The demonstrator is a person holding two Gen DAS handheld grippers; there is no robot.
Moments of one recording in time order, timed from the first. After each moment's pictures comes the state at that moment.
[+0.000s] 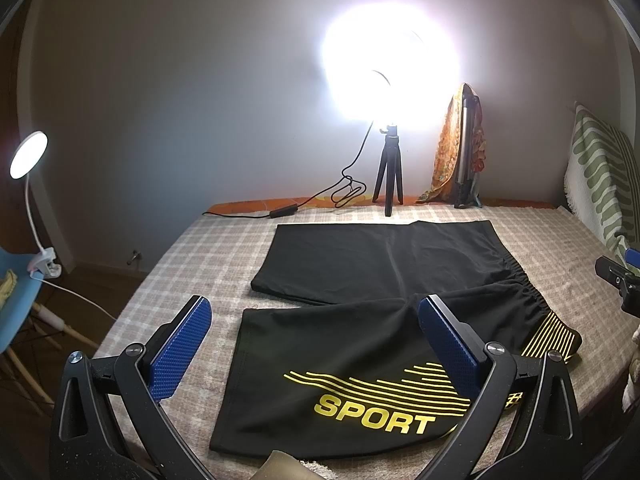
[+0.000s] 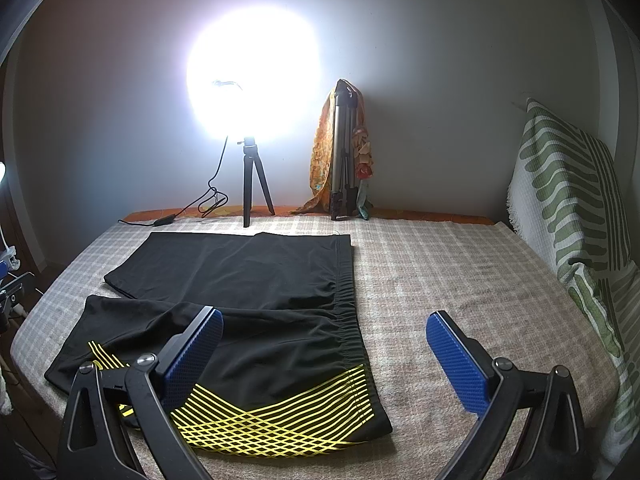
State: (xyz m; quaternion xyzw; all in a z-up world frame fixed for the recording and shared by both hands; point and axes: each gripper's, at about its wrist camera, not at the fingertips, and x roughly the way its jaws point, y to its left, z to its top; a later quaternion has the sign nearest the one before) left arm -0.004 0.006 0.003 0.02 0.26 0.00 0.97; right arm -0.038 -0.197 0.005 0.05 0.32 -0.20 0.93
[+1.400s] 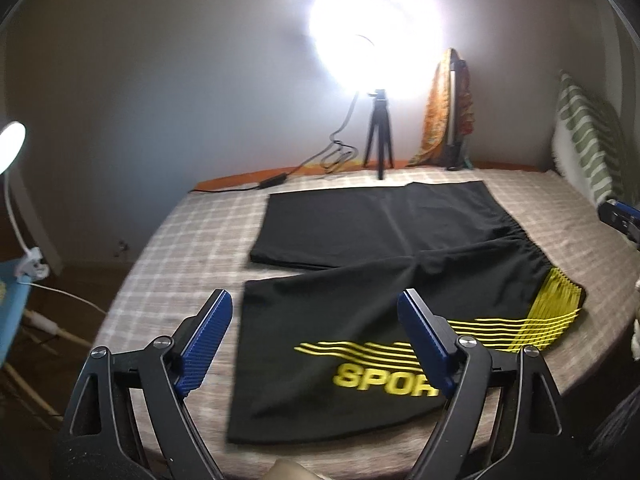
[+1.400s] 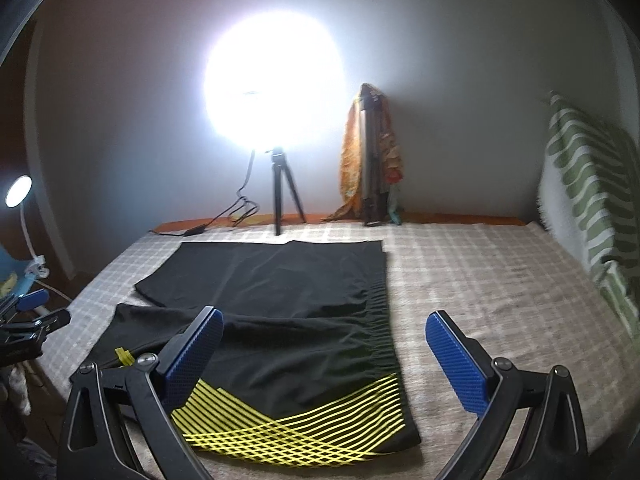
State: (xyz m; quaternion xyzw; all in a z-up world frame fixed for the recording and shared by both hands) left arm 0.001 0.027 -0.022 0.05 0.31 -0.03 0.95; right arm -0.035 -0.200 -0.006 0.08 0.30 -0.13 0.94
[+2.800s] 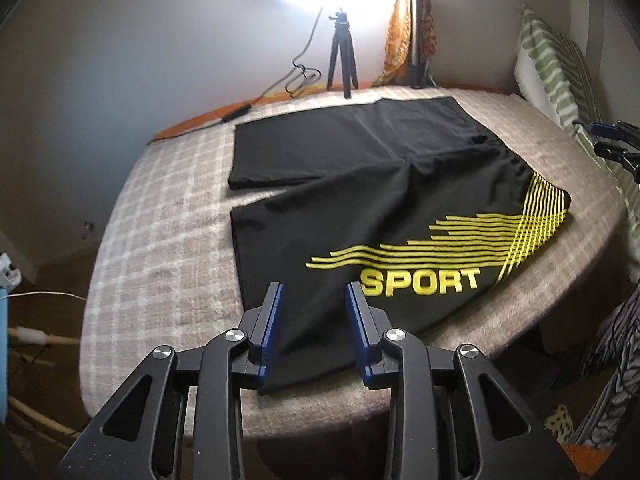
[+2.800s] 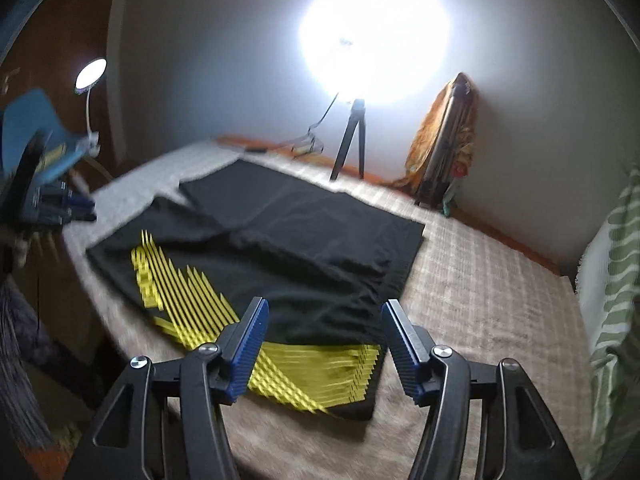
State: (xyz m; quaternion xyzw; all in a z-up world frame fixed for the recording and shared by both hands) left arm -0.001 0.066 -0.063 0.10 0.42 -0.14 0.89; right arm -0.050 -0.205 -0.003 -0.07 0.41 0.02 0.91
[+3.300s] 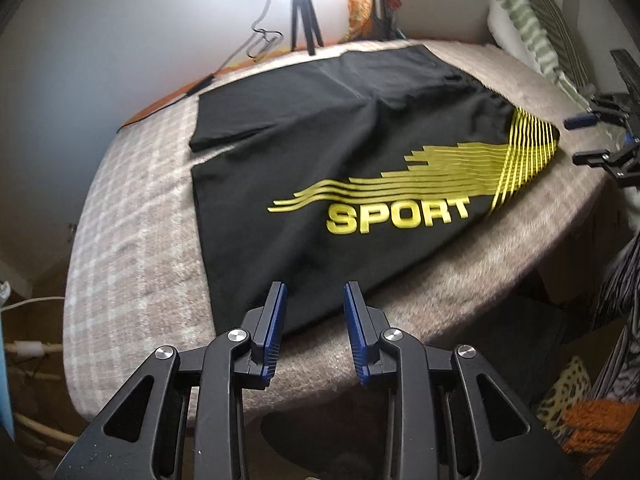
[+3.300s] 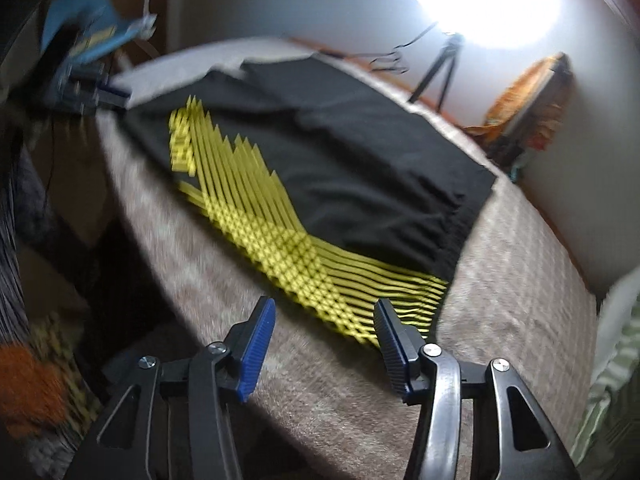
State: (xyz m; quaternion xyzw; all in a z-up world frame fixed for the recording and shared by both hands) left arm -0.018 0.048 -0.104 0.15 0.45 -0.17 0.86; right arm -0.056 -0.162 -0.087 -0.19 0.52 0.11 0.83
